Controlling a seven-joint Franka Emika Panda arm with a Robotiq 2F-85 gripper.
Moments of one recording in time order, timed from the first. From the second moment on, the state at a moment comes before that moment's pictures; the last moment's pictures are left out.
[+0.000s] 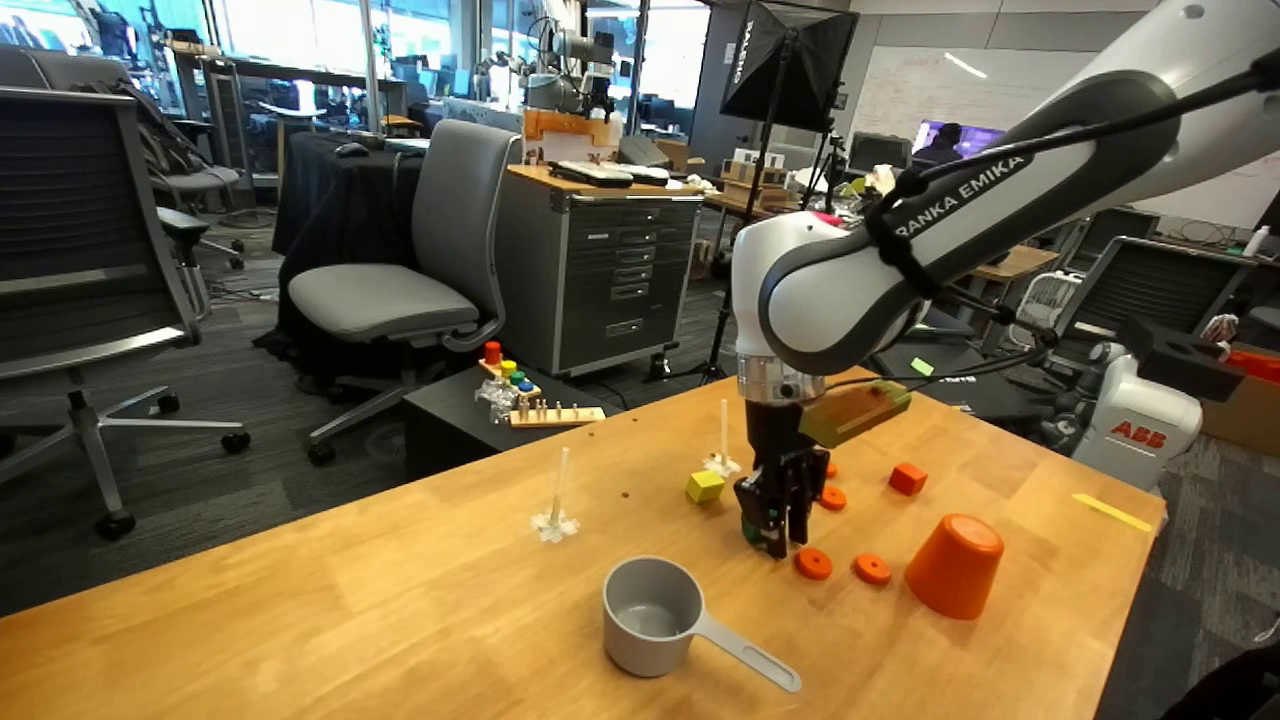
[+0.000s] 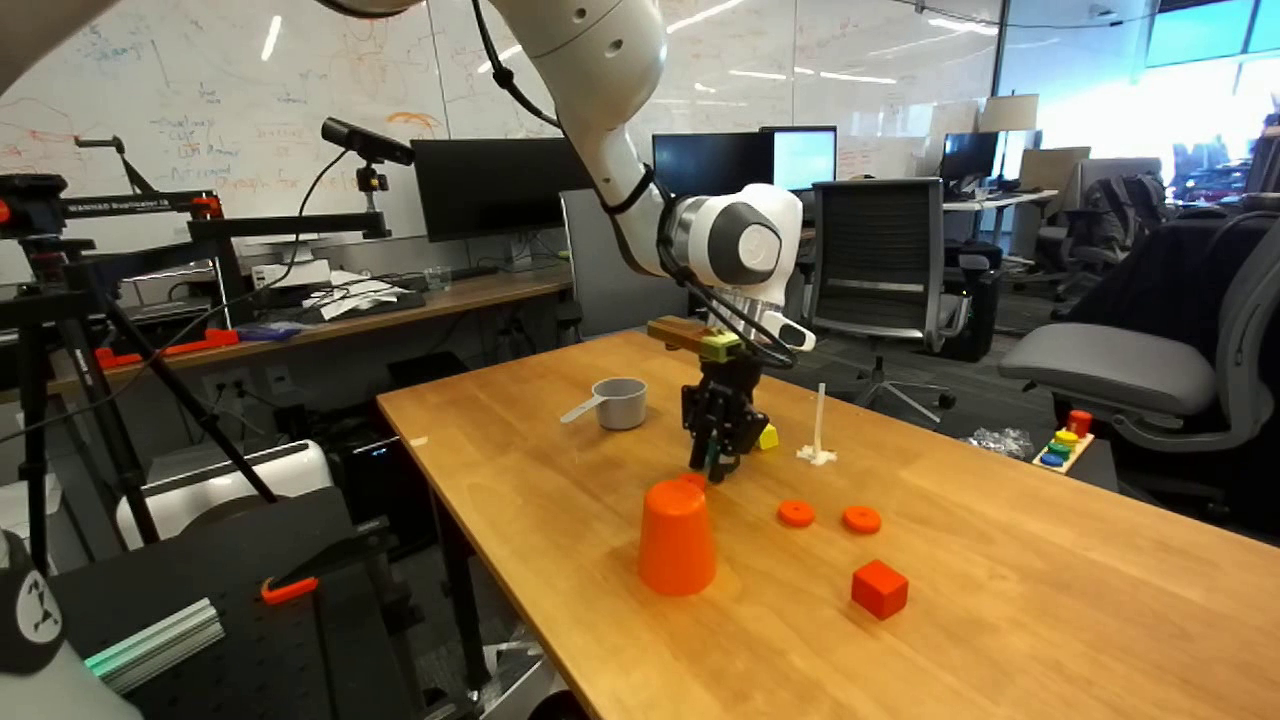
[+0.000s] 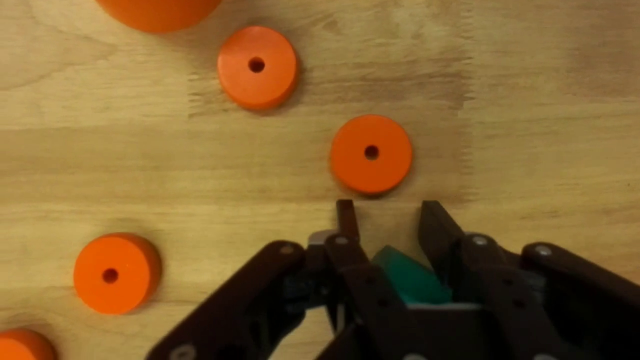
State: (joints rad) arm 0.14 0.89 0.03 -1.55 -0.01 2.11 0.17
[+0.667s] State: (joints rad) arm 0.16 0.91 0.03 -1.50 -0.04 2.10 0.17
